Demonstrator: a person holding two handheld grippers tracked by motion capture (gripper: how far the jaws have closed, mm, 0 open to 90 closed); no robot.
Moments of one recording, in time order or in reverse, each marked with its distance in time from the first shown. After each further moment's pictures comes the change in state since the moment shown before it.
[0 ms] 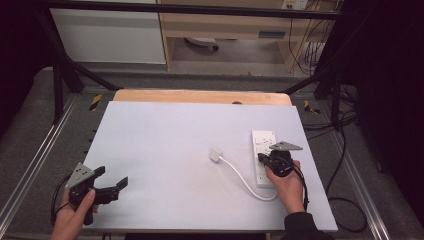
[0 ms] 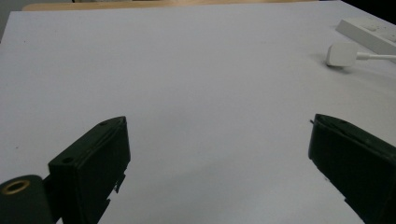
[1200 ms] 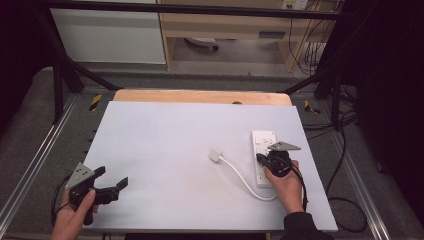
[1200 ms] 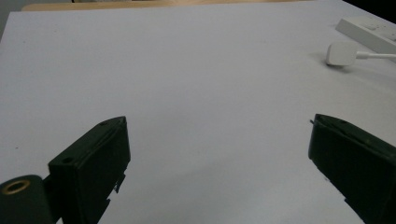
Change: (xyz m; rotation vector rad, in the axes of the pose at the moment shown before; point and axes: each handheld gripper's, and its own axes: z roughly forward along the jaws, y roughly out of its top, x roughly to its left) left arm 0.000 0.000 0.000 0.001 0.001 0.003; right arm 0.003 0.000 0.004 0.003 0.014 -0.015
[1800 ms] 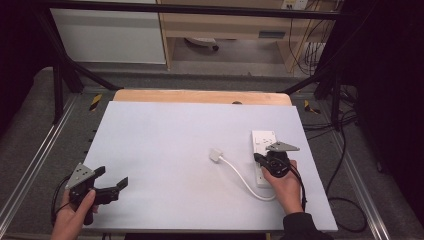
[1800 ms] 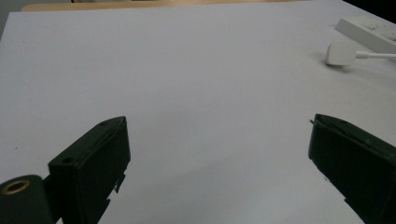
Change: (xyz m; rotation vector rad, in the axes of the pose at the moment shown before) left arm 0.000 0.000 0.000 0.001 -0.003 -0.001; right arm 0.006 0.002 -0.001 -0.031 0.028 -0.030
